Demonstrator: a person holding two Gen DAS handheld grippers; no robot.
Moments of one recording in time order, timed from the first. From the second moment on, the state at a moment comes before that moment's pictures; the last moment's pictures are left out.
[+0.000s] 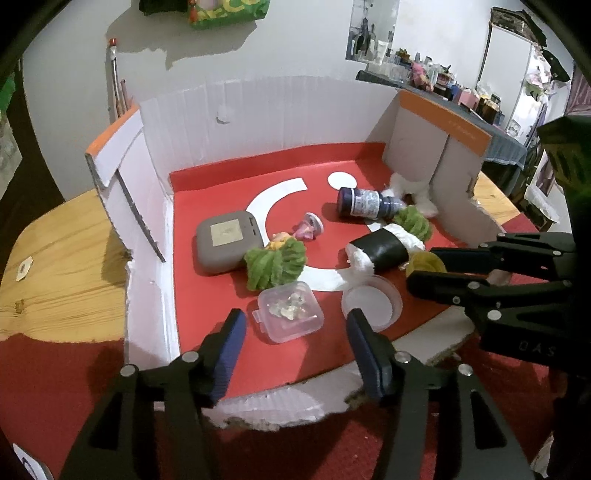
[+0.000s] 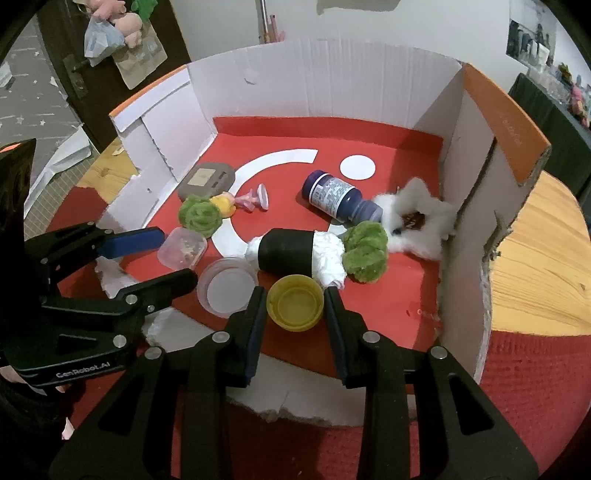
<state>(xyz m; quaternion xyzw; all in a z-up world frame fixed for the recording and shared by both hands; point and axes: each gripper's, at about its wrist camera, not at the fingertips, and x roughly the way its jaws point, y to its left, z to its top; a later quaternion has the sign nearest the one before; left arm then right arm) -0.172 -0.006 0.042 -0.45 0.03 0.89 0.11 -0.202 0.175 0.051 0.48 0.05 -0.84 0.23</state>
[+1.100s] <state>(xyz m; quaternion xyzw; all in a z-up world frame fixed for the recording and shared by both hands) -0.134 -0.021 0.058 -0.39 0.00 0.92 0.05 -0.148 0.199 0.078 0.37 0.00 -0.91 0.17</state>
